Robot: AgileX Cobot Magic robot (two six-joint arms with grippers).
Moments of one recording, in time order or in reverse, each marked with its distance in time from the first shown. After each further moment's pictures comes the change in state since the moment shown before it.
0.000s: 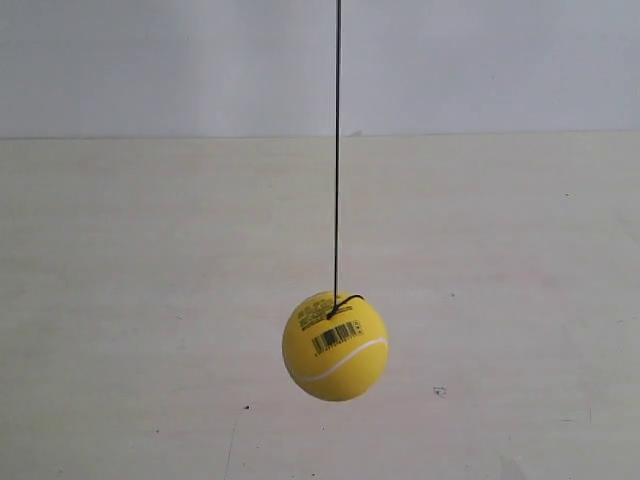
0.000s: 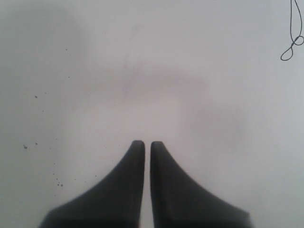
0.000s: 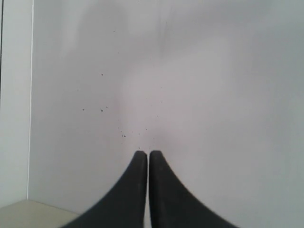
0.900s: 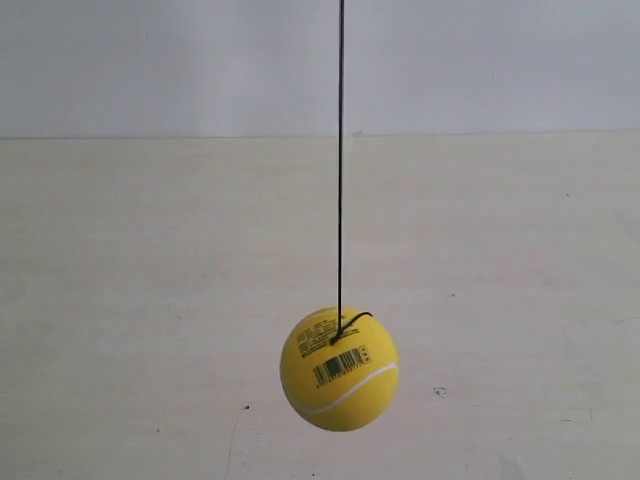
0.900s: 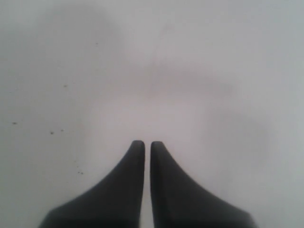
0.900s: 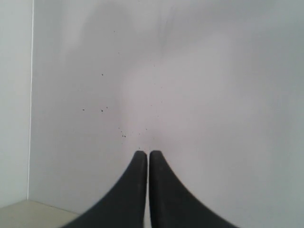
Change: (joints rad) left arm 0.055 -0.002 0.000 -0.247 0.065 0.140; right arm 0.000 0.000 0.000 0.000 0.000 0.000
